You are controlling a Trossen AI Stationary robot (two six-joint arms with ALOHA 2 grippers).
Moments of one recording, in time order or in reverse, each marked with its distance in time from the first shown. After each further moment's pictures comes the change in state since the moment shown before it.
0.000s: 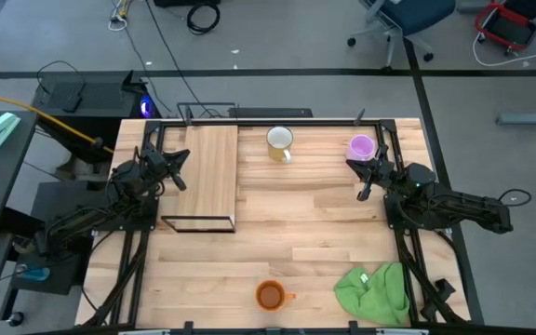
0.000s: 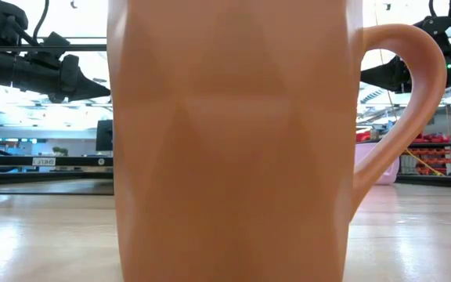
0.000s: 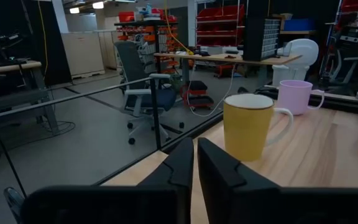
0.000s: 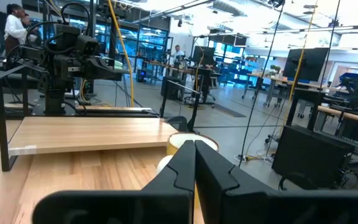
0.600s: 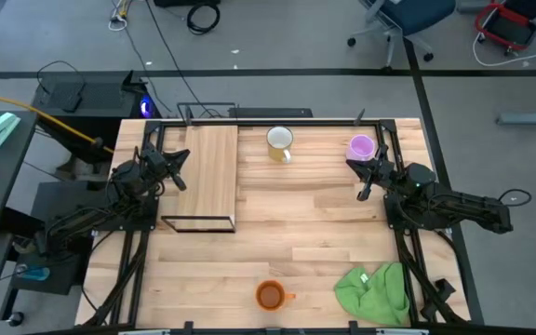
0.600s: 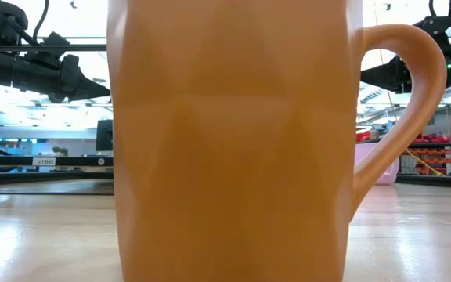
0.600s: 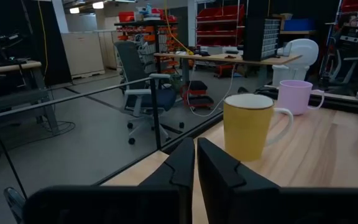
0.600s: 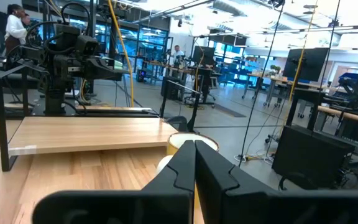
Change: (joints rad) left arm 0.000 0.000 0.000 0.000 0.000 0.000; right arm 0.000 0.000 0.000 0.000 0.000 0.000
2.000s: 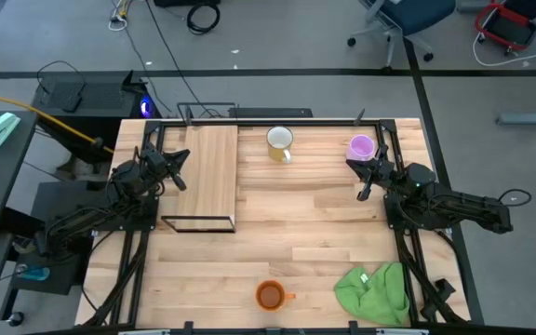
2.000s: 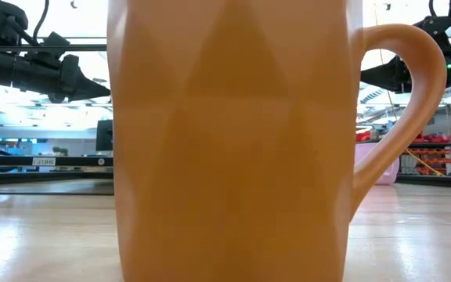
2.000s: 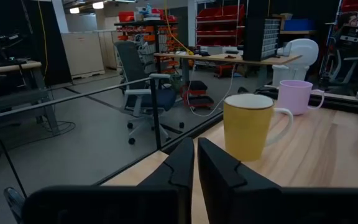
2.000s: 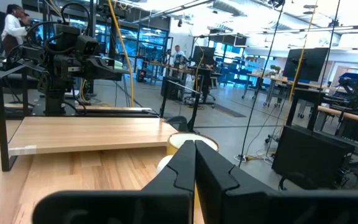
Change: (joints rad) left arm 0.000 0.000 0.000 0.000 0.000 0.001; right arm 0.000 0.000 0.000 0.000 0.000 0.000
